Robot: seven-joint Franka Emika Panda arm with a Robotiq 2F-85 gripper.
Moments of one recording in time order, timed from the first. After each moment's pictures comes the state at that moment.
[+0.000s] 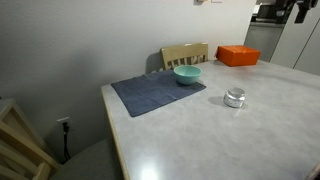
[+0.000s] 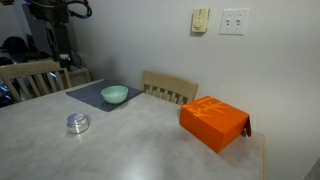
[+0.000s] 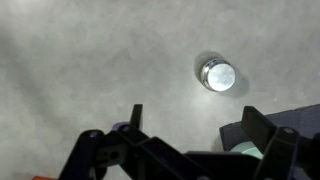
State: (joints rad) arm 0.01 -0.14 0.03 -2.18 0.01 2.00 0.20
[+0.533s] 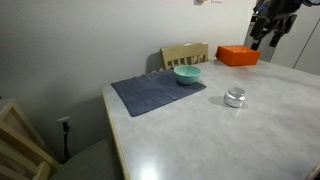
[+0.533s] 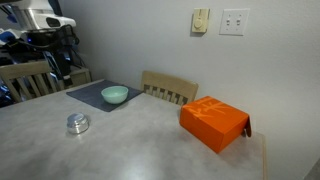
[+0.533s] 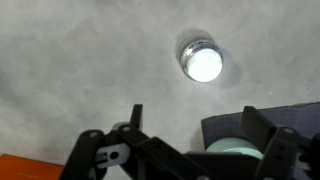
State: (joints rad) arm 0.08 -0.08 0.12 -2.37 -0.10 2.39 0.37
